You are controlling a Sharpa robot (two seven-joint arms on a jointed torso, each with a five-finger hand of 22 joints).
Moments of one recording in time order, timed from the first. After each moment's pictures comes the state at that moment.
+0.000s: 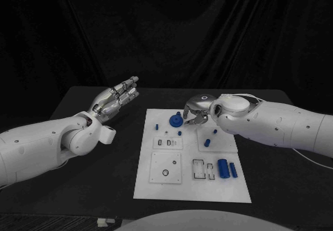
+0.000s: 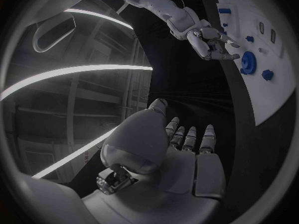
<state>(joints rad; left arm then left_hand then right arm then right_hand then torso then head) 1.22 -0.89 -0.21 1.41 -0.17 -0.03 0.65 1.45 0.26 -0.13 0.22 0.58 0.23 0.03 0.03 0.03 0.00 0.01 0.00 0.00 0.00 0.06 0.00 0.00 0.16 0.02 0.21 0.01 0.01 1.26 -0.58 -0.21 1.20 -1.66 -0.18 -0.01 1.30 -0.12 0.19 0.27 0.16 0.96 0.06 0.13 0.24 1.47 -0.01 1.57 1.31 1.47 -0.07 1.57 1.31 0.05 1.45 0.04 1.35 1.31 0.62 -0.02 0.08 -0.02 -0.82</state>
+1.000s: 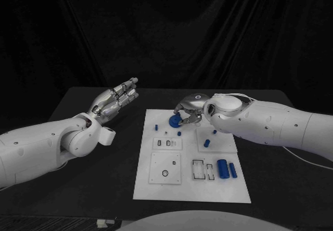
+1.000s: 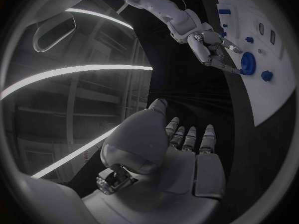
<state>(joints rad) 1.22 -0.88 -0.21 1.41 -0.17 -0.02 0.65 1.45 0.26 -0.13 0.22 0.58 0.23 0.03 0.03 0.03 0.00 0.01 0.00 0.00 0.00 0.06 0.00 0.00 0.16 0.02 0.21 0.01 0.01 1.26 -0.51 -0.21 1.14 -1.66 -0.19 0.00 1.30 -0.12 0.18 0.28 0.08 0.74 0.04 0.07 0.16 1.47 -0.03 1.57 1.31 1.47 -0.08 1.57 1.31 0.05 1.43 0.03 1.30 1.31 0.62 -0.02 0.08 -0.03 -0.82</state>
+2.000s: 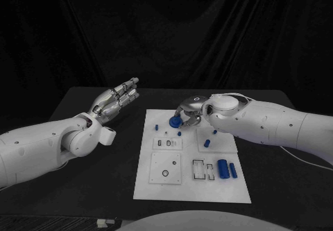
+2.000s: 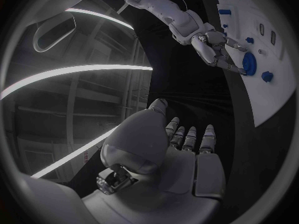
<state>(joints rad) 1.22 -0.88 -0.21 1.41 -0.17 -0.02 0.65 1.45 0.26 -0.13 0.22 0.58 0.23 0.03 0.03 0.03 0.00 0.01 0.00 0.00 0.00 0.06 0.00 0.00 0.16 0.02 0.21 0.01 0.01 1.25 -0.48 -0.21 1.09 -1.66 -0.12 0.01 1.24 -0.12 0.16 0.29 0.06 0.76 0.04 0.09 0.14 1.46 -0.04 1.57 1.31 1.47 -0.08 1.57 1.31 0.05 1.42 0.03 1.27 1.31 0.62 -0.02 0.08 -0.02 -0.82</state>
